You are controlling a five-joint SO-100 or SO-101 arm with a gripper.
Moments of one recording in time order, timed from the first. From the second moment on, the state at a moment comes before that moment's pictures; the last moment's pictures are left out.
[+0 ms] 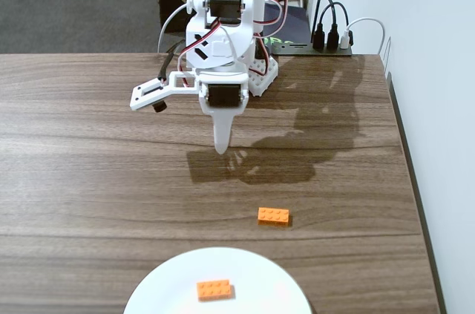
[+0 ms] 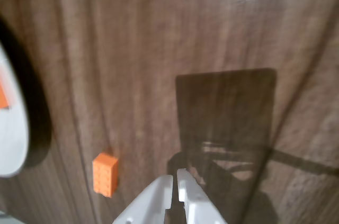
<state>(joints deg) 6.0 138.0 147.7 55.9 -6.3</state>
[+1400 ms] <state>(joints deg) 3.3 180.1 166.5 68.4 -4.3</state>
